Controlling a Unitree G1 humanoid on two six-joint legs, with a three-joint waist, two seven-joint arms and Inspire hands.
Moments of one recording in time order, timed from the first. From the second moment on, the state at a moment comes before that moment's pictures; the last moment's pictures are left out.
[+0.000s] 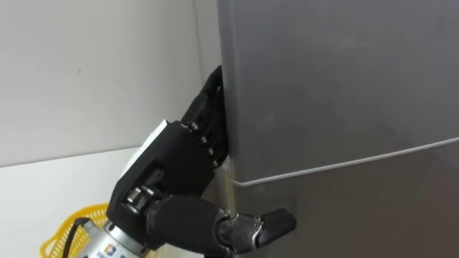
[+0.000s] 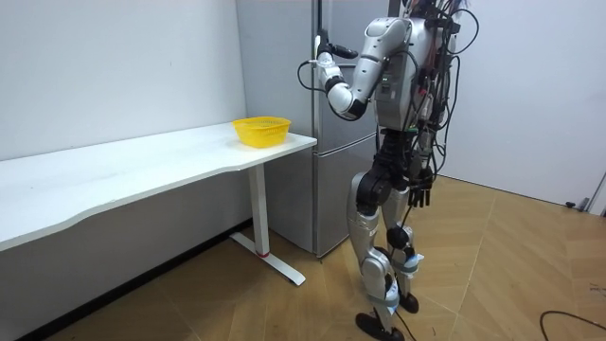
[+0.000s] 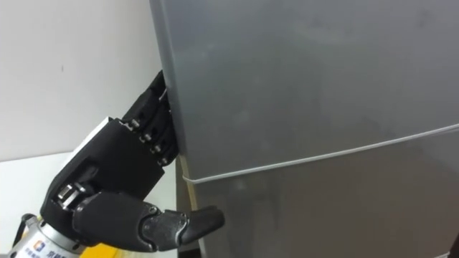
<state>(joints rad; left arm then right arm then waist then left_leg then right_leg) -0.12 0.33 -0.09 -0.54 -0.63 0.14 -0.29 0.07 -0.29 0.07 1.28 -0.37 0.16 0.16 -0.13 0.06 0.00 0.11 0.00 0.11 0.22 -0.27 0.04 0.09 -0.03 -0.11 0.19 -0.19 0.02</state>
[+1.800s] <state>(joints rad) -0.32 0.32 -0.37 -0.53 -0.83 0.12 -0.72 0.08 -0.31 0.10 1.22 -0.40 0.15 0.18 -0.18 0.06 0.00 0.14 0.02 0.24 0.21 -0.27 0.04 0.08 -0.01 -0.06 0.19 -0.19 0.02</state>
